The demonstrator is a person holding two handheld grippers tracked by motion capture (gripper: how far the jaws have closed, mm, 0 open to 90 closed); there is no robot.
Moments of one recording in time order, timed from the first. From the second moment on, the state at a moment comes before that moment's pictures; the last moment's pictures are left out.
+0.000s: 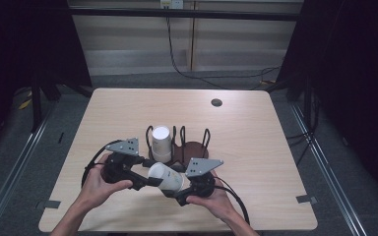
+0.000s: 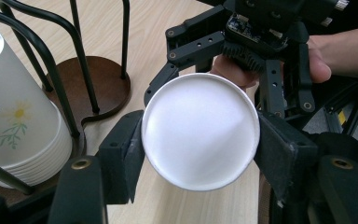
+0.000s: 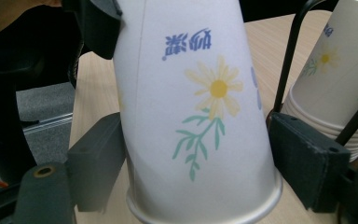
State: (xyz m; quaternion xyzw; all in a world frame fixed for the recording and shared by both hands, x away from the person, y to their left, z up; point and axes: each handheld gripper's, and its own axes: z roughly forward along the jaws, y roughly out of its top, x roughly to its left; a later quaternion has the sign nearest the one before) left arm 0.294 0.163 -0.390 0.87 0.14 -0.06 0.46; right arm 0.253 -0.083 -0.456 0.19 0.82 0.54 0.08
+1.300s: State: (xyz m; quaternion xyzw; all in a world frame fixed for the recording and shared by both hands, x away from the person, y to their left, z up) left arm 0.293 0.166 -0.400 0.88 0.16 -0.03 0.46; right arm 0.258 -0.100 -0.449 0.23 0.82 0.53 0.06
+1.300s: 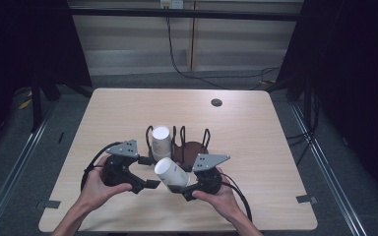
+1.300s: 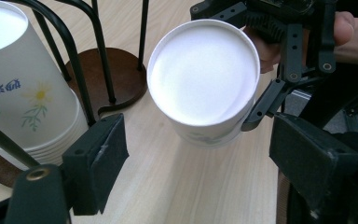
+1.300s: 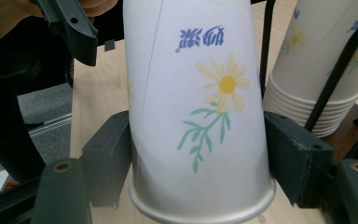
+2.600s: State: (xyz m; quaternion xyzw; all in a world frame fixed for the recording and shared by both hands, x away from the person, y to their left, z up) left arm 0.289 0.165 -0.416 0.89 0.15 -0.02 0.43; right arm 0.263 -0.110 -0.433 0.21 0.88 0.43 0.03
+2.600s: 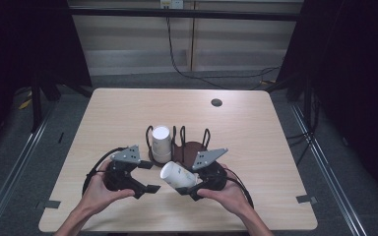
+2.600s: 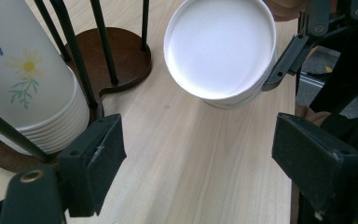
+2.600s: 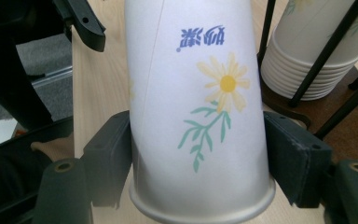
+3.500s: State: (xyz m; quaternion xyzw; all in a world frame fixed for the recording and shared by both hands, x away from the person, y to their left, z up) left arm 0.282 0.155 -0.420 0.90 0.13 -0.02 0.42; right arm 0.261 -0.106 -0.429 0.19 0.91 0.37 0.03
